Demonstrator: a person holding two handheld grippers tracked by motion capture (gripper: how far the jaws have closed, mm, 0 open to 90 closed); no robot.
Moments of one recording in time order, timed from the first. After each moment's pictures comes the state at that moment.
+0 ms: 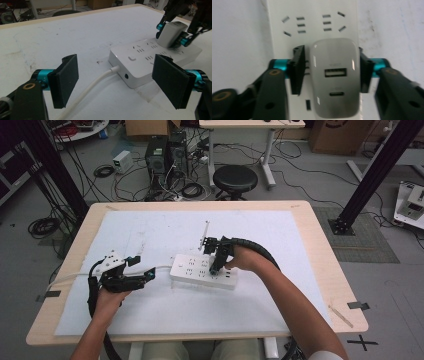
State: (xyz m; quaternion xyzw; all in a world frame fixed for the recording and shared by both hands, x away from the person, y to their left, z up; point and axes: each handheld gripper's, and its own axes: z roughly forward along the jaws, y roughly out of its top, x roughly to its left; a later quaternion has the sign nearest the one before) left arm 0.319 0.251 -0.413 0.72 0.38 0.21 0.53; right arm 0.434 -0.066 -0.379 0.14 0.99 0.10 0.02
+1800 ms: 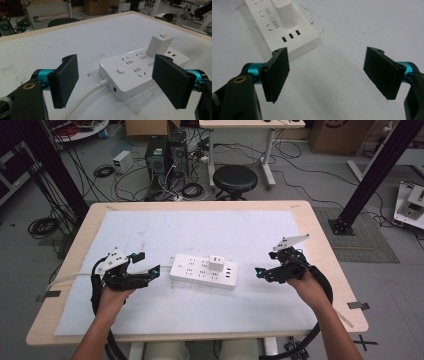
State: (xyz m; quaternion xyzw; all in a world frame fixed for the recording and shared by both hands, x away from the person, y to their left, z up) left arm 0.315 0.235 -0.396 0.72 0.36 0.22 0.55; right arm 0.346 -0.247 -0.354 0.35 0.86 0.34 0.14
